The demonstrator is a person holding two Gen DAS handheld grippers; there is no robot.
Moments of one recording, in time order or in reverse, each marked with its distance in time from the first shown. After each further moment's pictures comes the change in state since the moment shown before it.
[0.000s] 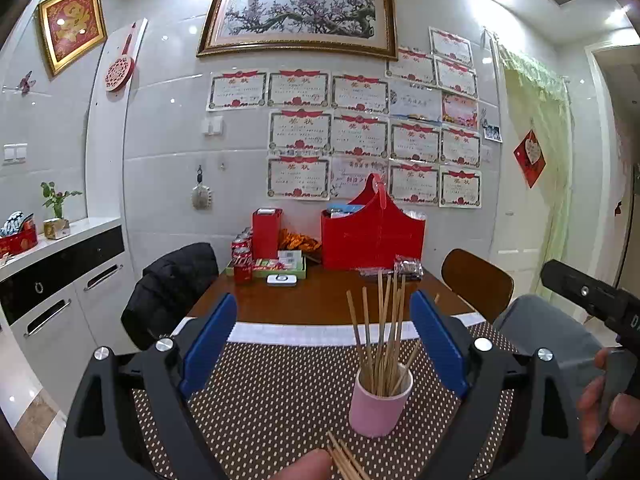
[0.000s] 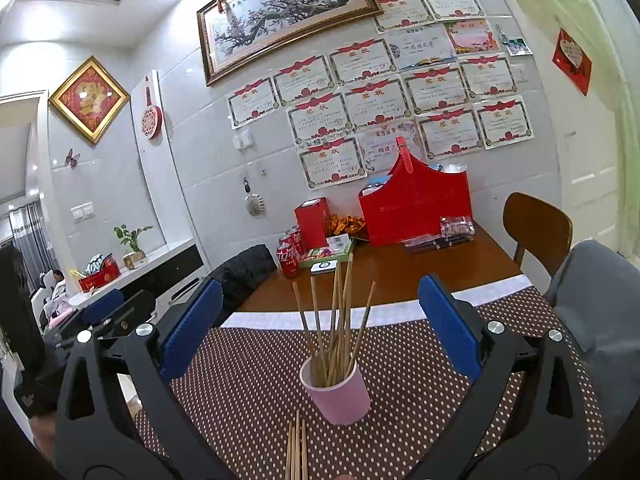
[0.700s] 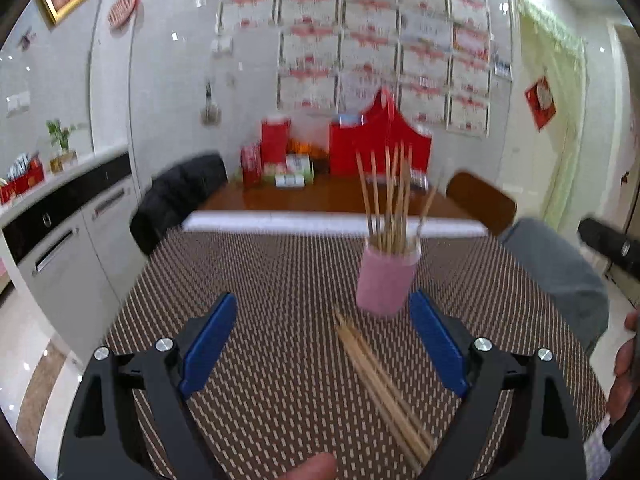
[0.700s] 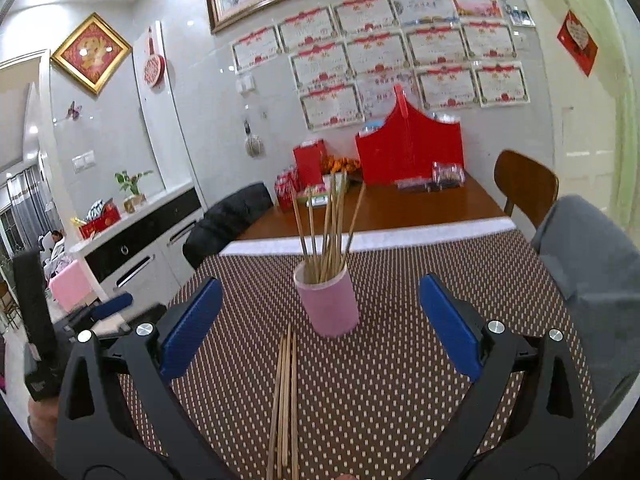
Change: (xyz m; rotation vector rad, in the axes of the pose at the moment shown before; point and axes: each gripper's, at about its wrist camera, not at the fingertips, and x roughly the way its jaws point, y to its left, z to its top) left arm -0.020 0.009 -0.111 -0.021 0.303 0.011; right arm -0.042 -0.002 -0.069 -0.031 0.203 -0.021
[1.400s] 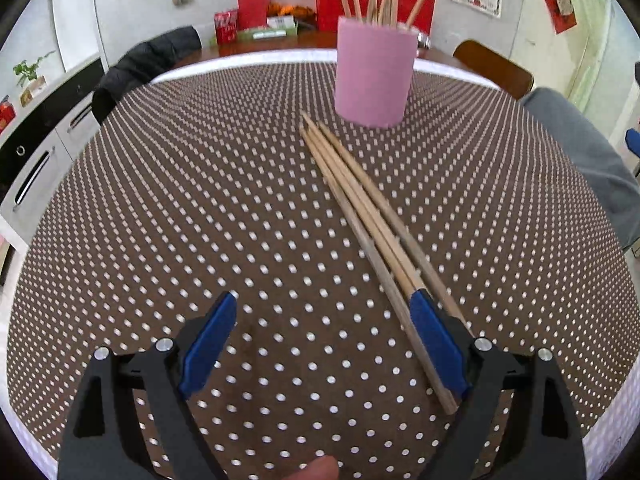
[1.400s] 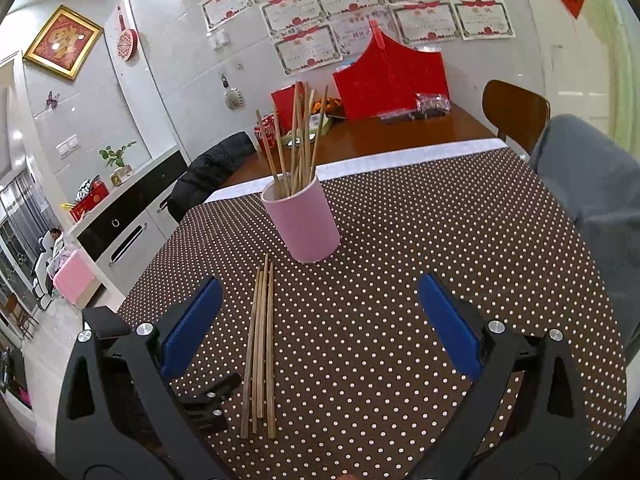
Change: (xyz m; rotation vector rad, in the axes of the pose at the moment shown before) left arm 0.091 -0.034 -0.118 0.028 0.425 0.007; right arm 0.024 -0.041 -0.062 0.085 0.163 -0.014
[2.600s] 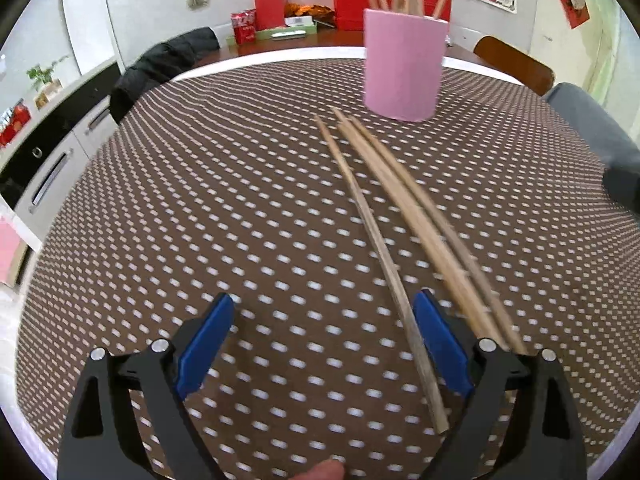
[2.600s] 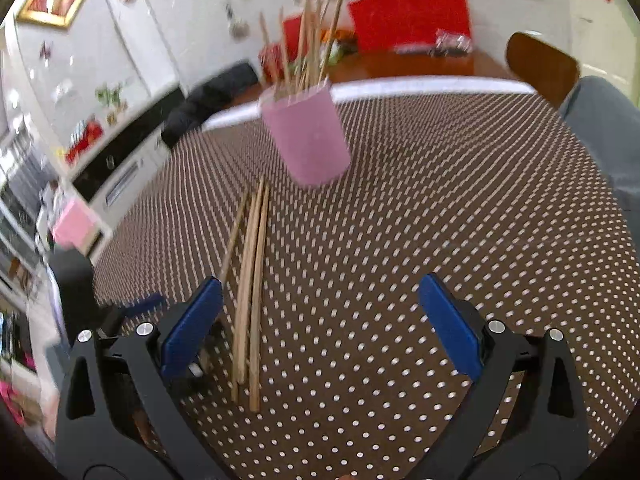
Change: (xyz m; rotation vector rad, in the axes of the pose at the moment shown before) left arm 0.011 0.015 -0.001 0.009 -0.027 0.106; right arm 0.064 0.006 -0.033 -0.082 0.271 0.015
